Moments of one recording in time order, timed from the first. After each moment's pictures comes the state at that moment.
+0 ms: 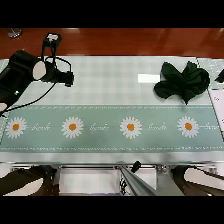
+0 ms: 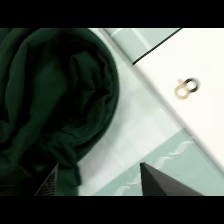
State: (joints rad) left arm -0.35 -1.26 1.25 1.82 -1.06 -1.79; right arm -0.53 -1.36 1.30 -1.41 0.99 1.76
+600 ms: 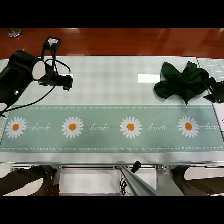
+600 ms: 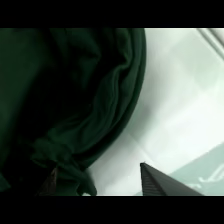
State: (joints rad) left arm -0.34 -1.26 1.25 1.81 -1.14 -1.79; right arm -0.59 -1.64 1.30 -1.13 0.99 1.63
